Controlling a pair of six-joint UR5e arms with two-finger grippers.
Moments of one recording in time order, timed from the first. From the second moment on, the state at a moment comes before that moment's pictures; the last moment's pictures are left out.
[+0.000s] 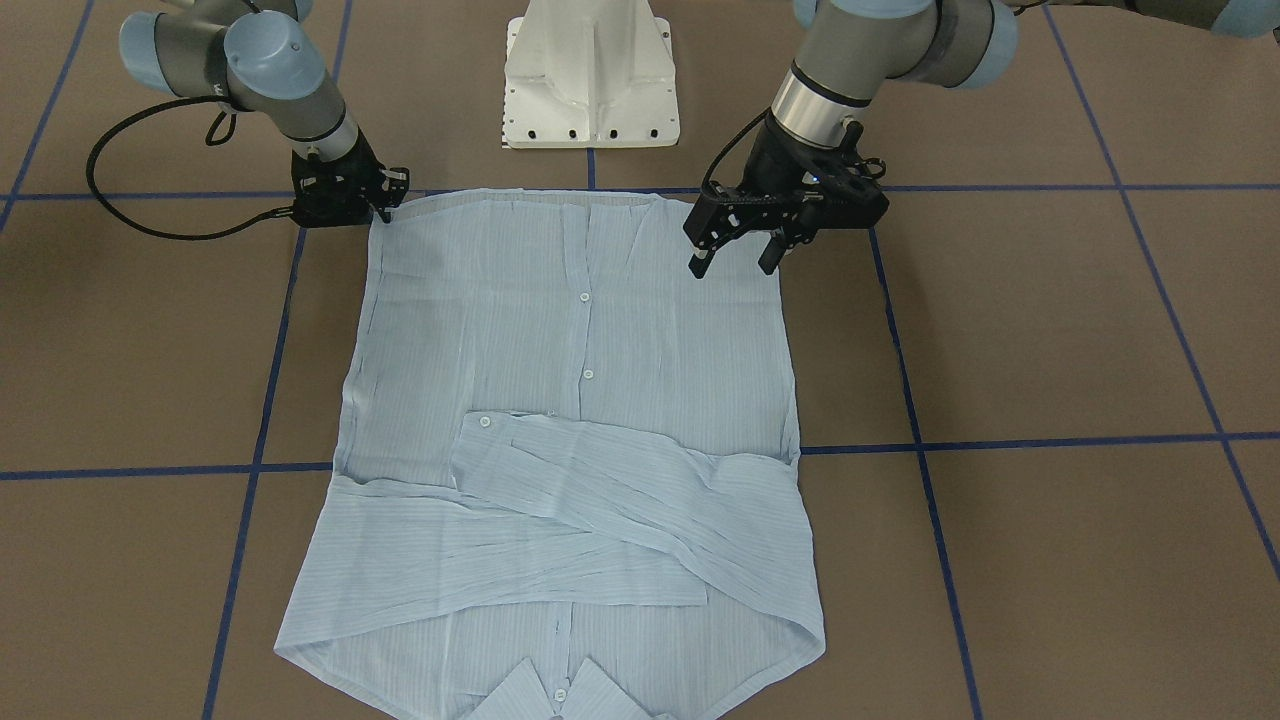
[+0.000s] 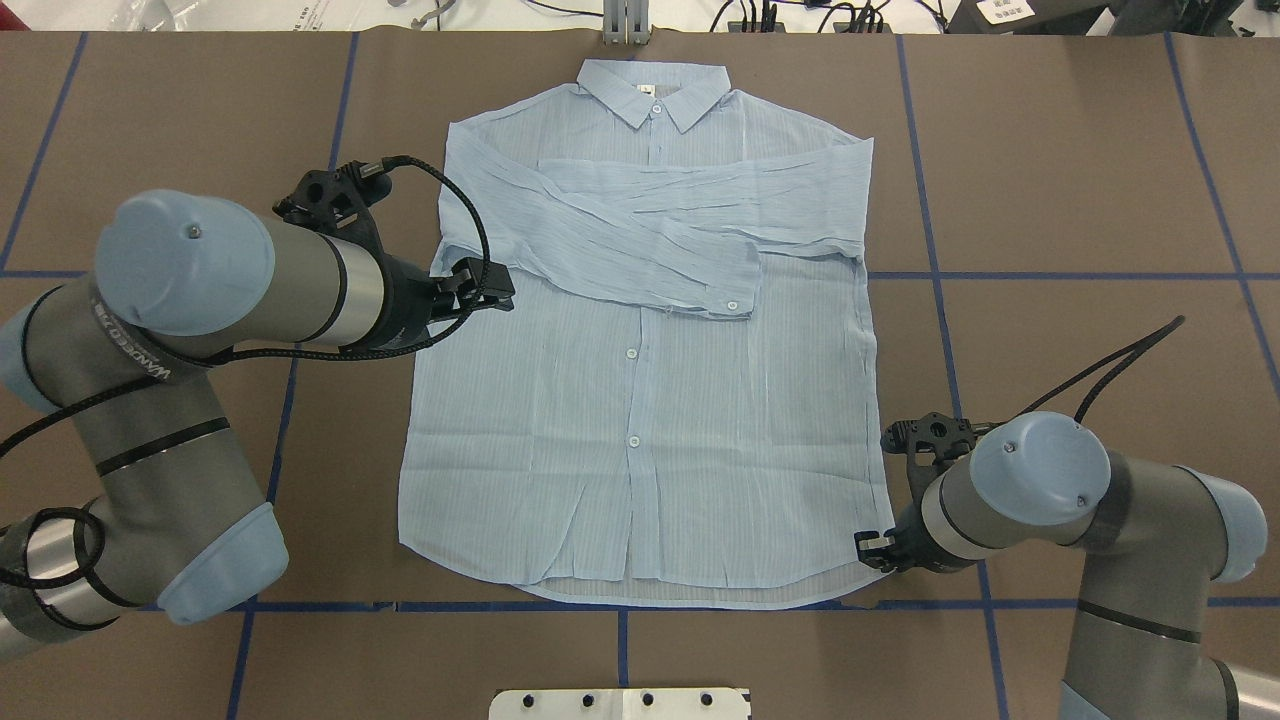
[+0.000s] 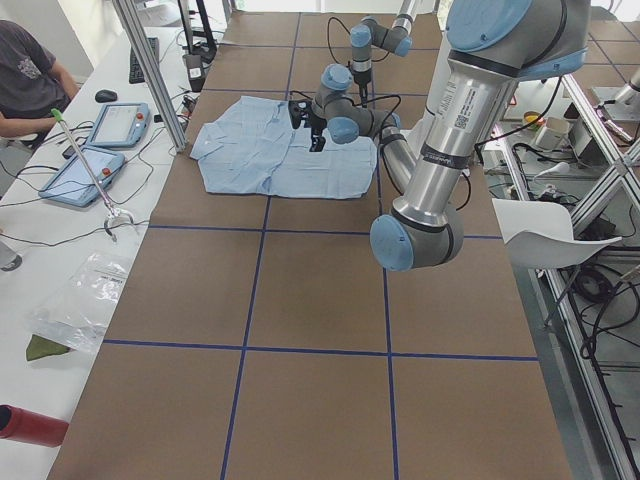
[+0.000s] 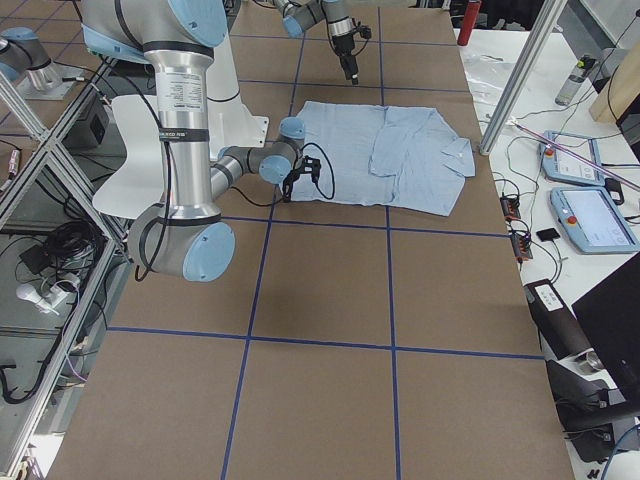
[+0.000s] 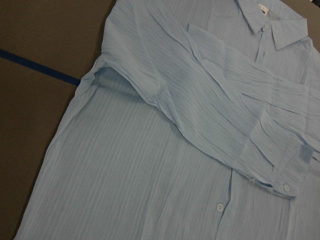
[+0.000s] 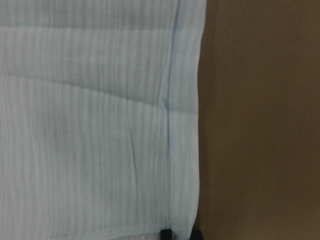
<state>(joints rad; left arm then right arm) -0.60 -2.01 -1.95 -1.88 -1.80 -1.57 0.37 -1.51 1.98 -1.31 1.95 1.26</state>
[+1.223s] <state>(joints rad) -0.44 -1.78 -2.06 -1.88 -1.70 -1.70 0.40 -1.50 2.03 -1.31 1.96 1.29</state>
